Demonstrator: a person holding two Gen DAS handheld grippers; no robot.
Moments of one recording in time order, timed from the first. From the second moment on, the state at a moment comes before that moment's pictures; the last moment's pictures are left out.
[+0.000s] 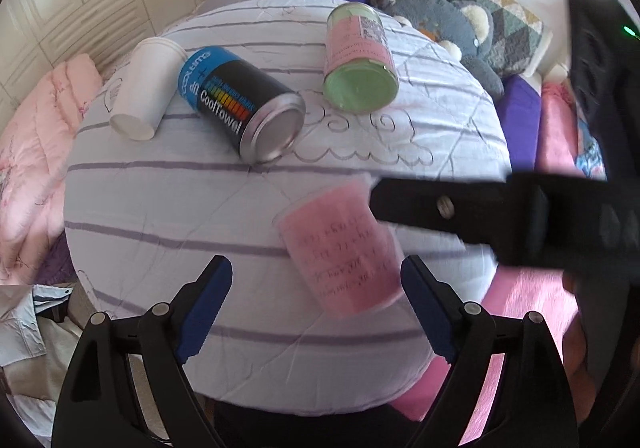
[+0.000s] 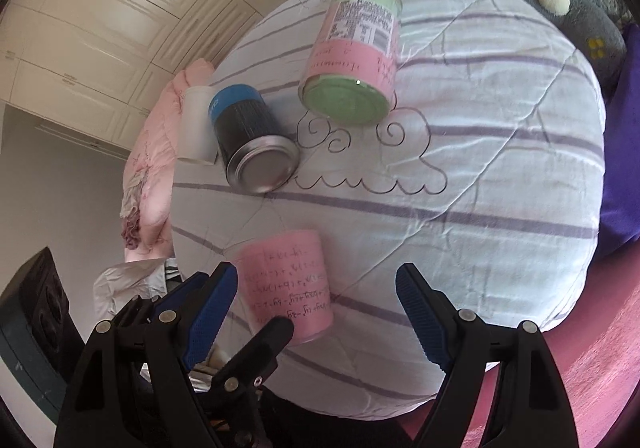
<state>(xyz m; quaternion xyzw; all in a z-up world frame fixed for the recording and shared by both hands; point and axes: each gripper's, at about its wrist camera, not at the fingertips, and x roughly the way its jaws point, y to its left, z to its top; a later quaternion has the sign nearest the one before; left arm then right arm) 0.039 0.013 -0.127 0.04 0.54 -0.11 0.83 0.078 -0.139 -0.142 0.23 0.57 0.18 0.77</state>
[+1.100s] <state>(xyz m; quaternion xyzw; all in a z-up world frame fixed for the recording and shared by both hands) 0.041 0.032 -0.151 -0.02 0.56 -0.16 0.81 0.101 -0.071 -0.169 0.13 0.62 0.28 0.72</state>
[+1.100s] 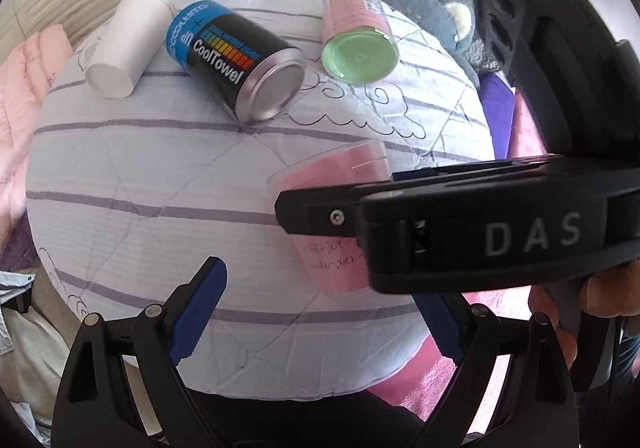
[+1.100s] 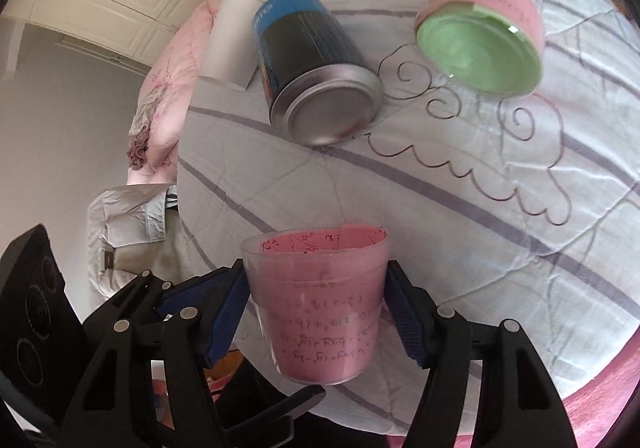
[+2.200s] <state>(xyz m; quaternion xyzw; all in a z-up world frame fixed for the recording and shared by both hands) 0.058 0.011 -0.173 0.01 0.45 -0.09 0.89 0.064 -0.097 -0.143 -0.02 0.38 0.22 0.90</state>
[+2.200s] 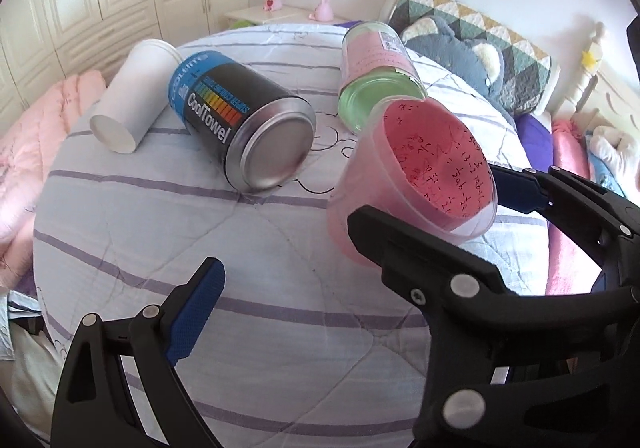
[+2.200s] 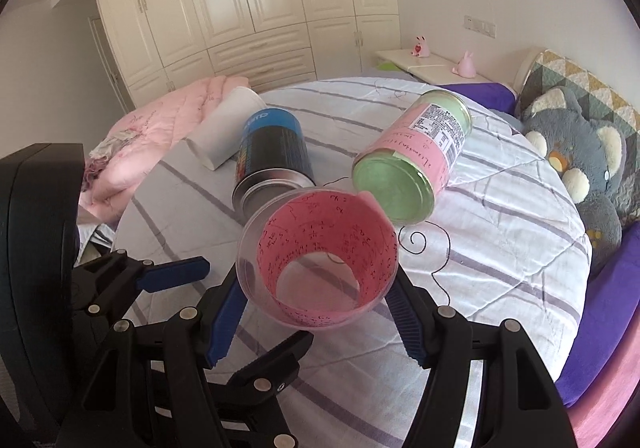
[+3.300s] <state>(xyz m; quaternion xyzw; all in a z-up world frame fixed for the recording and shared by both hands) 0.021 0.004 -0.120 0.03 0.33 -0.05 0.94 0.027 -0.116 -0.102 -0.03 0.33 0.22 0.92</state>
